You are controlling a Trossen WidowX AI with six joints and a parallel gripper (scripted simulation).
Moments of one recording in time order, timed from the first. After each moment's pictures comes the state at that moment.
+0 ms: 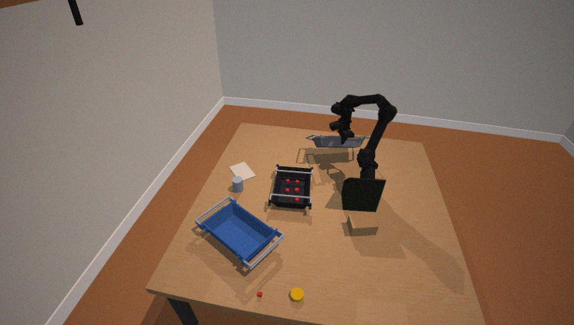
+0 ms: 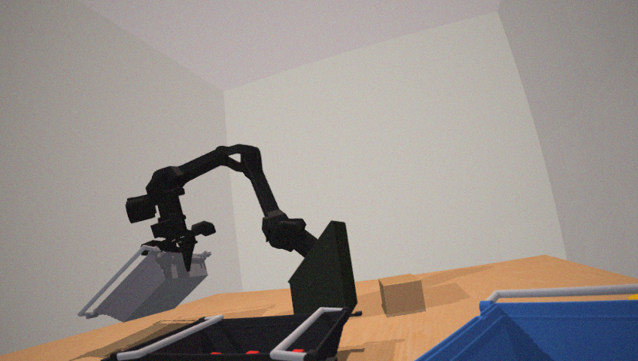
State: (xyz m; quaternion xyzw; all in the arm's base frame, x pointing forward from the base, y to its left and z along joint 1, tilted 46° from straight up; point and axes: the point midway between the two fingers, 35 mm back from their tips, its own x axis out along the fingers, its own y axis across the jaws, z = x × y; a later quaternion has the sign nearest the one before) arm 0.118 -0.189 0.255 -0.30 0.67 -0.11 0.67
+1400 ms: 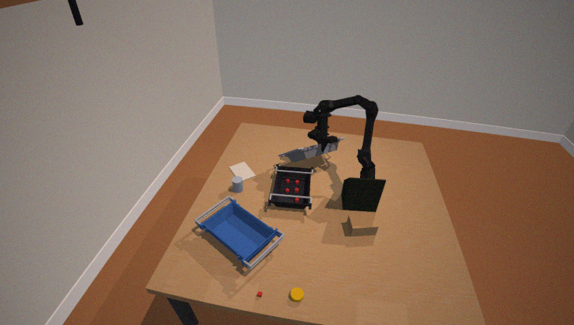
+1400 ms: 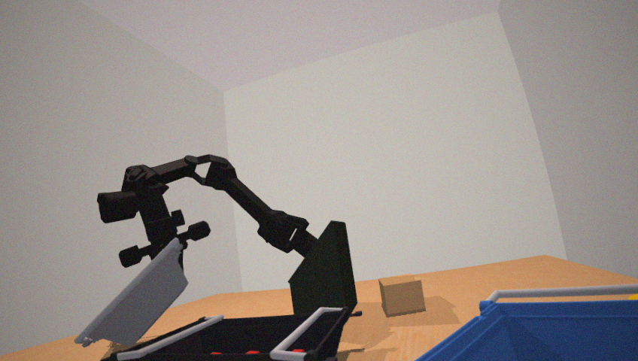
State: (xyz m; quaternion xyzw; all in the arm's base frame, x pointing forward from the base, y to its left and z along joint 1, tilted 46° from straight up) arm 0.234 -0.145 0.197 -0.42 0.70 0.09 0.57
